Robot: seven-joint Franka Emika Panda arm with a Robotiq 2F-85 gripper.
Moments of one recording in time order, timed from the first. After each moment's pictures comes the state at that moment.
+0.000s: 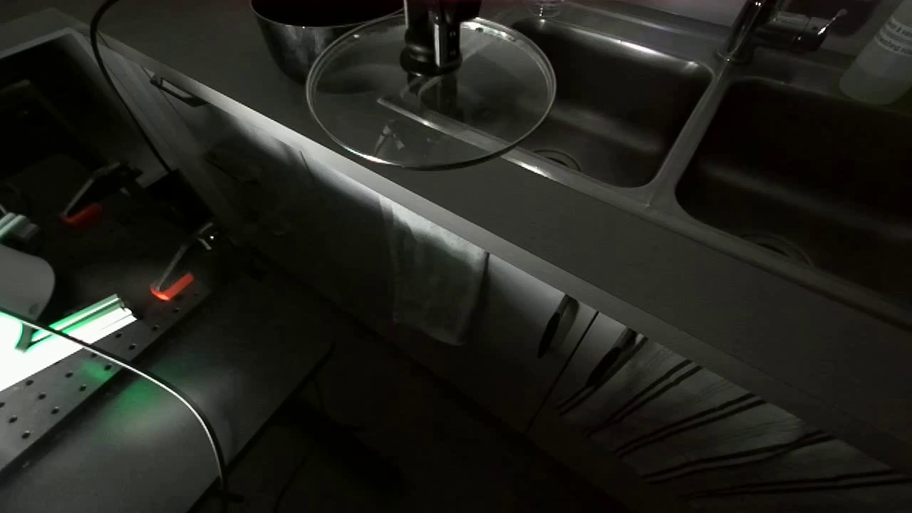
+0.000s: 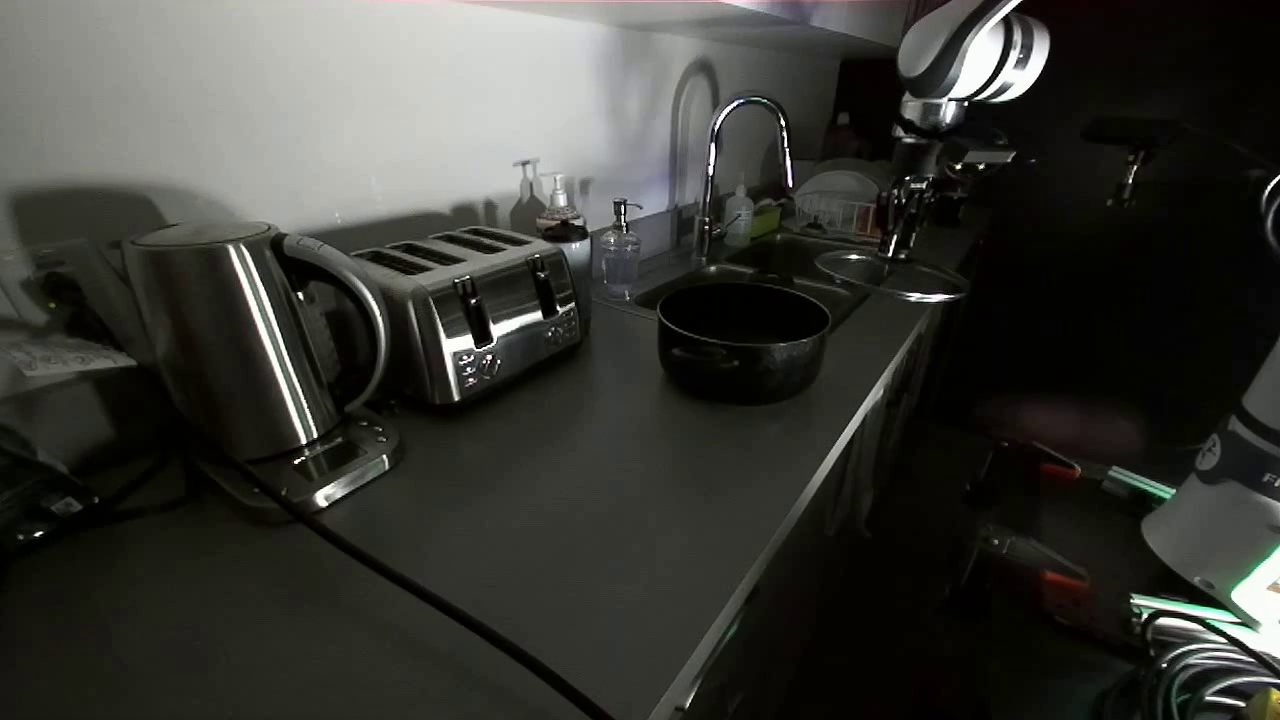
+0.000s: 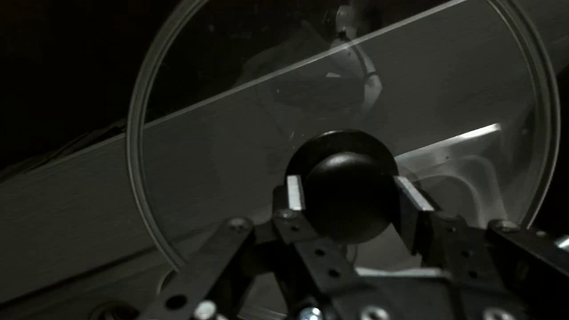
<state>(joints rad) -0.29 0.03 -0.39 -2.27 0.07 2.31 -0.30</state>
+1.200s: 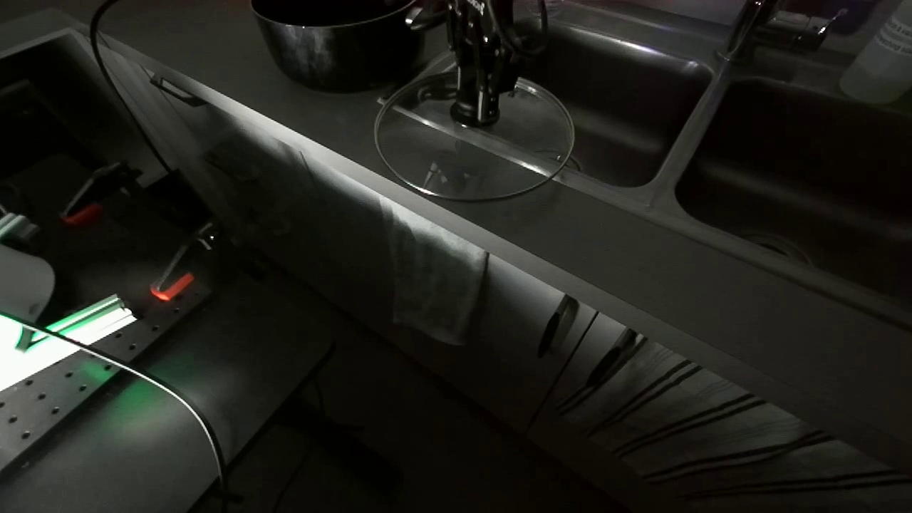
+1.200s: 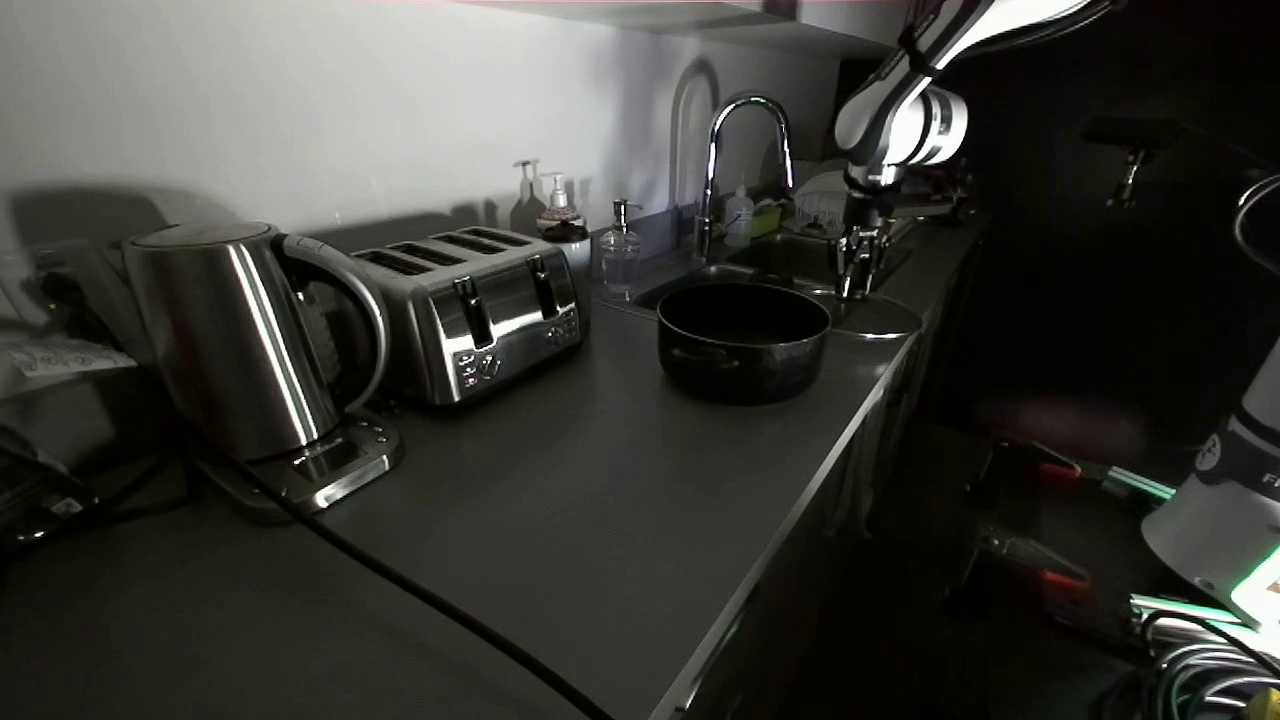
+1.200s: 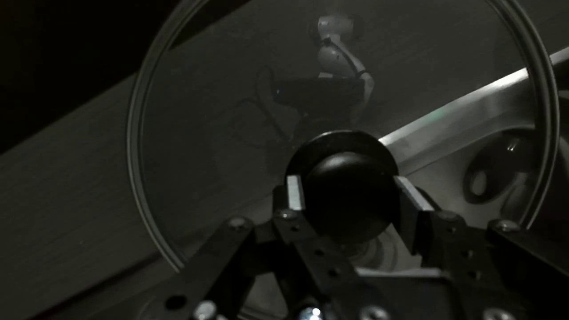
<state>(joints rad) -0.36 0.33 -0.27 -2.11 0.16 2.41 -0.18</state>
